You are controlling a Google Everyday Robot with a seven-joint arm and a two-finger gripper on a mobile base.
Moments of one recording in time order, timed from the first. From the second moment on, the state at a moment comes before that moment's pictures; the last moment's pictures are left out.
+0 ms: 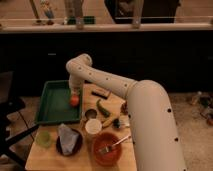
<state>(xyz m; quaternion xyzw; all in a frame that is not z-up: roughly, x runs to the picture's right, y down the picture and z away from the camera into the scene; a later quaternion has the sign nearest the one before) -0.191 0.025 0.869 -0.28 -0.18 -0.04 0.94</state>
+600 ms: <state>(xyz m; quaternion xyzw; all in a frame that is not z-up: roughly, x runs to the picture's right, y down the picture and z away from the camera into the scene) -0.198 0.037 0.876 -0.29 -0.18 -0.04 0.94</state>
